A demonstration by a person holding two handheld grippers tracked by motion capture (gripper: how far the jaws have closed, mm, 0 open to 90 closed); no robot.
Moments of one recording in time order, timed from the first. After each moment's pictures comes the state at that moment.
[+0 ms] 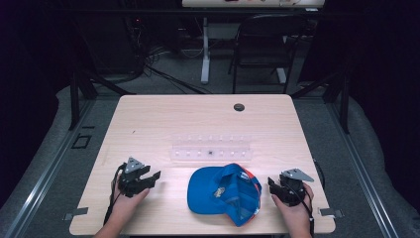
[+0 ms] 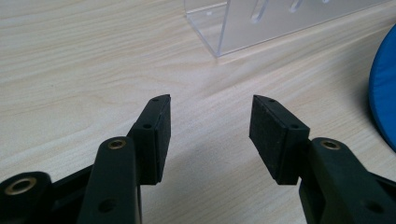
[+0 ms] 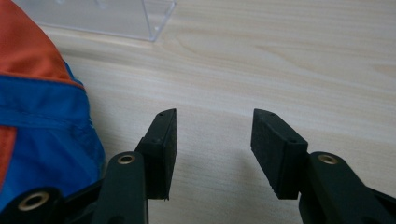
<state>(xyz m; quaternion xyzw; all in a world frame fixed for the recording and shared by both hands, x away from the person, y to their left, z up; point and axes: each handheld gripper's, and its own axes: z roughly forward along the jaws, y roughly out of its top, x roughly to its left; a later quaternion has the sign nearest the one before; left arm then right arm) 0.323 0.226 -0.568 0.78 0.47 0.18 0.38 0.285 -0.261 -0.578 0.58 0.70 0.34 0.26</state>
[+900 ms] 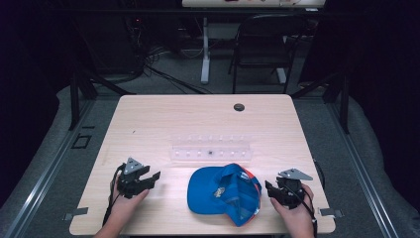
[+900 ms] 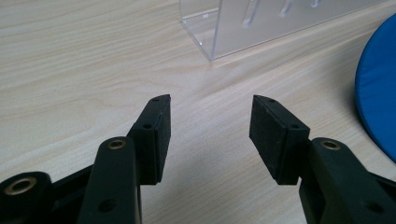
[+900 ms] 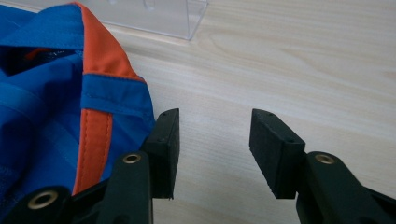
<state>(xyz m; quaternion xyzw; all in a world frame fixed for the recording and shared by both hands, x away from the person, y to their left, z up) 0.318 0.226 -0.562 0.78 0.46 0.18 0.38 0.271 -0.246 -0.548 0.56 0.72 0.33 0.23</state>
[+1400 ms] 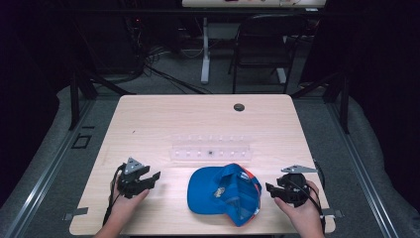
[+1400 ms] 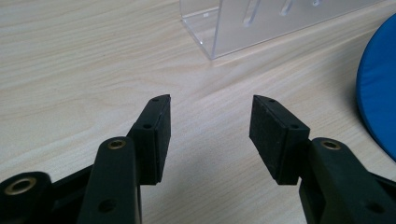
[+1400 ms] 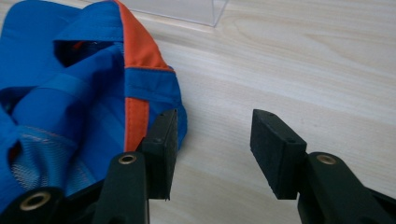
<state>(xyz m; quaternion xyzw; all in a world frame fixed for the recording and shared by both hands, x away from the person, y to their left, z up) 0.318 0.225 -0.562 0.78 0.46 0.18 0.38 0.271 -0.252 -0.522 0.57 0.75 0.31 0.15</state>
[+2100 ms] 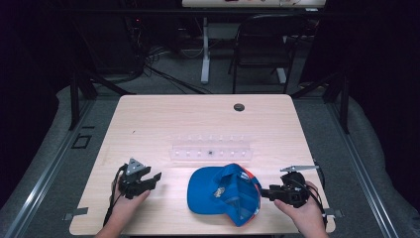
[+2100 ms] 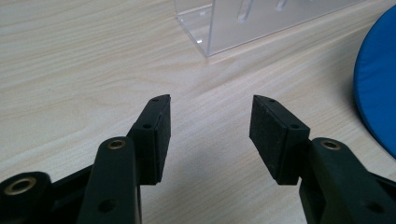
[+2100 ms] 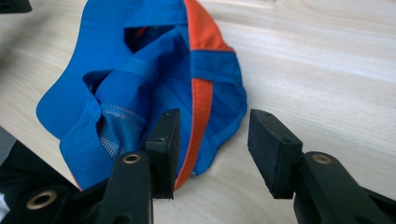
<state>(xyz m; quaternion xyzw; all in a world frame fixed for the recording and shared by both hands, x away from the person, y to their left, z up) 0.317 0.221 -0.563 0.78 0.46 0.19 0.37 0.268 -0.250 -0.512 0.56 0.76 0.34 0.03</state>
